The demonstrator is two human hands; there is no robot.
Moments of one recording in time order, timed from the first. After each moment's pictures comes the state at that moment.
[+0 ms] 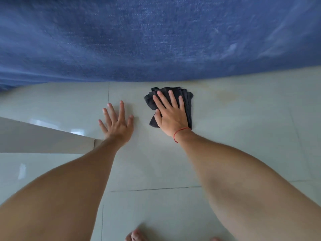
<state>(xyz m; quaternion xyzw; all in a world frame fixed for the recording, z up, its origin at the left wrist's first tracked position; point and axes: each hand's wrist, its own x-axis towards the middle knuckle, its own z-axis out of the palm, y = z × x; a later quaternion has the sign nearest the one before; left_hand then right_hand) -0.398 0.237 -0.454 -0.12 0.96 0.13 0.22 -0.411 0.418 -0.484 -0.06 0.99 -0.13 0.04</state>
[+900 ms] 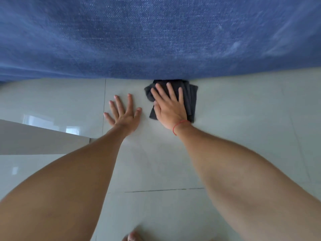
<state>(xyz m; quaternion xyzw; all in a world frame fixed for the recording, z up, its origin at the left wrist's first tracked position) -0.427 0.263 -0.463 -0.11 0.95 0.13 0.28 -0.433 0.421 -0.485 -0.07 0.99 -0.11 0.02</state>
